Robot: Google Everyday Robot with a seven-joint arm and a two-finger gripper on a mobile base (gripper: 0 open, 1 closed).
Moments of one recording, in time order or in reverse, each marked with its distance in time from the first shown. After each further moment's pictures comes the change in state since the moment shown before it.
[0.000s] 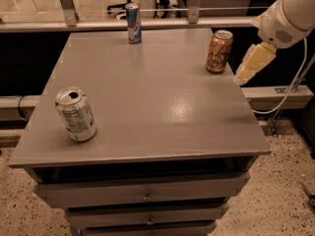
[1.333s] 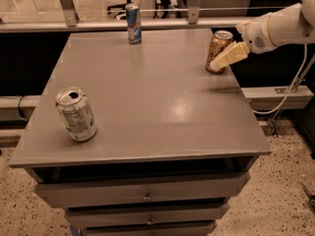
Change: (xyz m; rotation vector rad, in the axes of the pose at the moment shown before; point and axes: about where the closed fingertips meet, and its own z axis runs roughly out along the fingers) arm -0.023 -0.069 0.090 -0.009 -0.393 0.220
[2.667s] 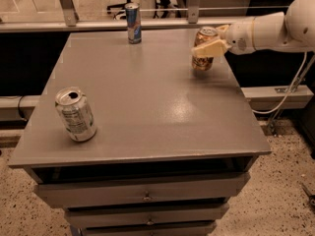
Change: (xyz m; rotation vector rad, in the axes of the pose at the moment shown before) arm -0.048 0.032 0.036 -0.157 -0.247 0.031
